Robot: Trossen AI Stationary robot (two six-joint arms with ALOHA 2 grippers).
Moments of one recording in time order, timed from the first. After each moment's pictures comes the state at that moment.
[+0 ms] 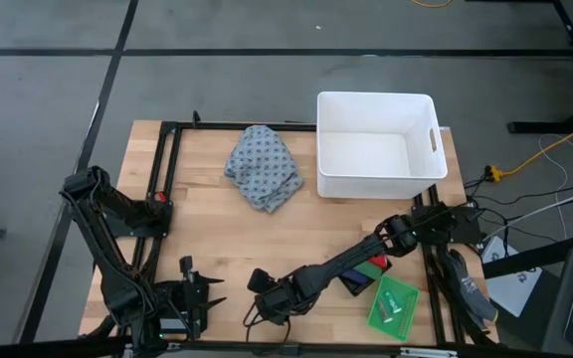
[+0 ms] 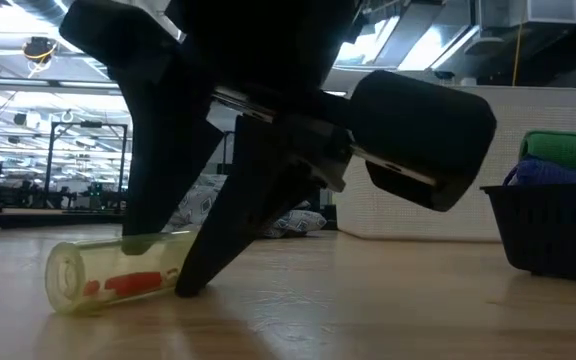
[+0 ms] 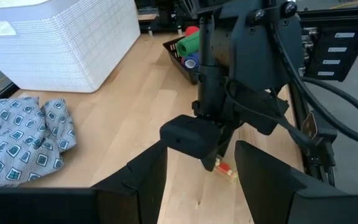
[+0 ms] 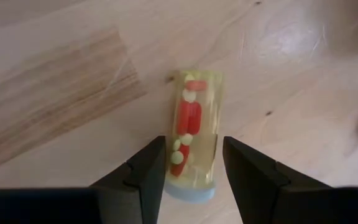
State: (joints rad) left arm -1.05 1.48 1.20 -0.75 -1.05 -0.98; right arm 0.49 2.47 2.05 -0.75 0.21 -0.77
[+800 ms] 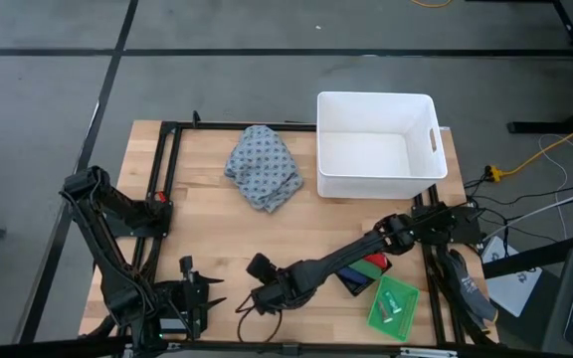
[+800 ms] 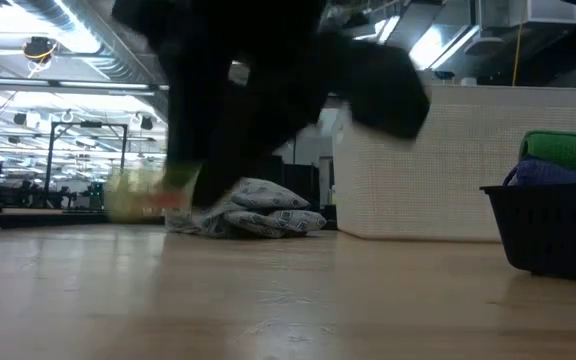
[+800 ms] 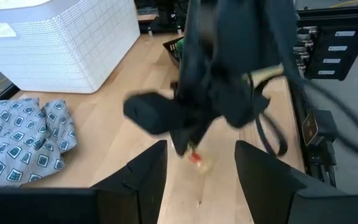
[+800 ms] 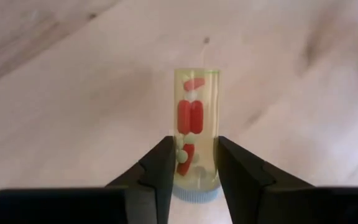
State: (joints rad) left arm -1.05 1.48 1.20 -0.75 -1.05 -0.98; right arm 0.48 2.48 2.20 -0.96 0.34 -0.62
